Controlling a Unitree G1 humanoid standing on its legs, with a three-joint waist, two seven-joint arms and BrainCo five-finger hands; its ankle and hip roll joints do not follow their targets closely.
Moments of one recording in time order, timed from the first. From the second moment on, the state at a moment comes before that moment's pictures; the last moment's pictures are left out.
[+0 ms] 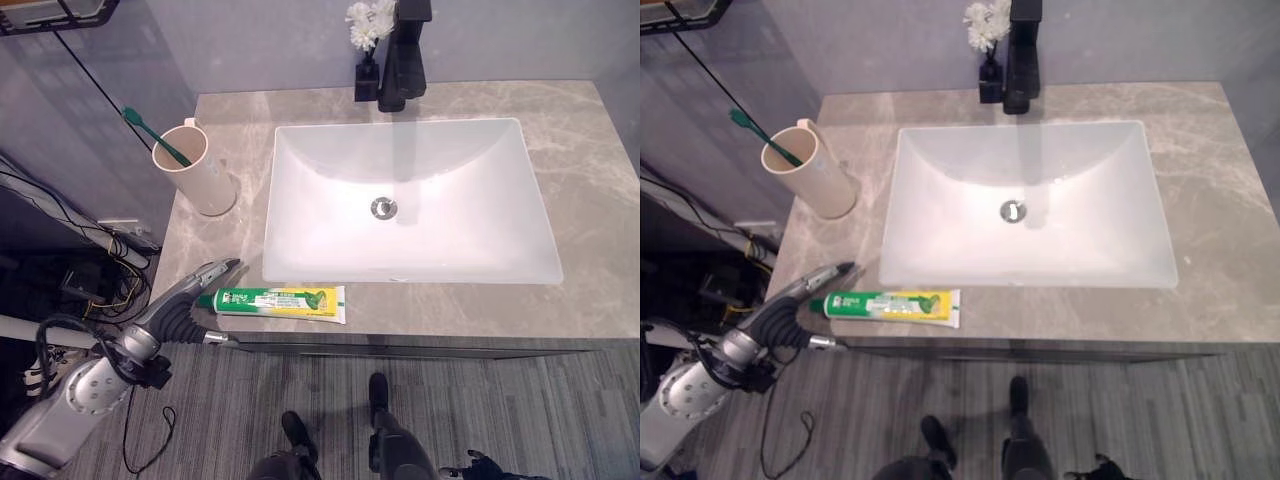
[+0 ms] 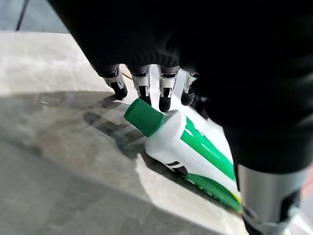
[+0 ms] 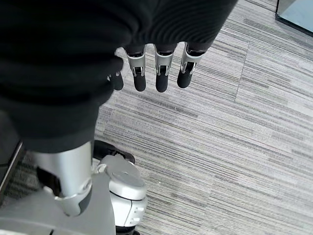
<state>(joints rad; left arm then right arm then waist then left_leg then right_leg) 0.19 0.98 -0.09 -0.21 -0.02 -0.32 -0.01 0.03 -0.33 0.14 1.18 -0.08 0.00 -0.04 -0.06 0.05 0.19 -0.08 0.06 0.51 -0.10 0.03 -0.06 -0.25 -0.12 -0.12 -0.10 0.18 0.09</state>
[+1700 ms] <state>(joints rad) -0.04 1.00 -0.20 -0.06 0.49 -0.30 0.19 0.02 -0.38 -0.19 1.28 0.31 -0.02 -0.13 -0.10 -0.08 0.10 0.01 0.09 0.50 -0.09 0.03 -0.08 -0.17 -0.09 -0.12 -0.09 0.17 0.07</state>
